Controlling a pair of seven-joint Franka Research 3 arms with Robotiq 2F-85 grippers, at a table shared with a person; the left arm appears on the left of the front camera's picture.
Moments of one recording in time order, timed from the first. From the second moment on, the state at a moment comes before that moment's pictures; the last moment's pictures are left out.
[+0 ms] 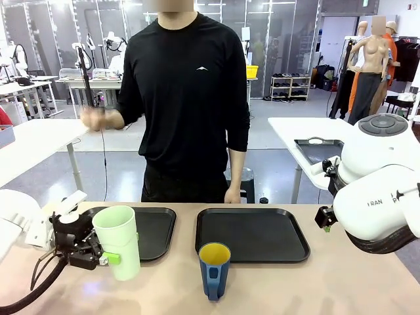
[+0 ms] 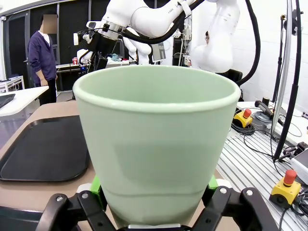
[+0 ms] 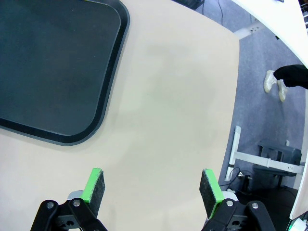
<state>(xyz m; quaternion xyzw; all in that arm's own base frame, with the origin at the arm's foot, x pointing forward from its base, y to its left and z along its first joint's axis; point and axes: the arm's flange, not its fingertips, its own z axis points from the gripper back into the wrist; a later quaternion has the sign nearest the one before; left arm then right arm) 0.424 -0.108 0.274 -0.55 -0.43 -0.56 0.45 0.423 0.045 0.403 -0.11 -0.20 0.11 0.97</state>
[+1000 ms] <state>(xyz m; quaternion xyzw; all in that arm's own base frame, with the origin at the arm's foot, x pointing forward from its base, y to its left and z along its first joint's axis) 0.424 -0.108 0.274 -0.55 -0.43 -0.56 0.45 0.423 0.045 0.403 -0.11 -0.20 0.11 0.97</state>
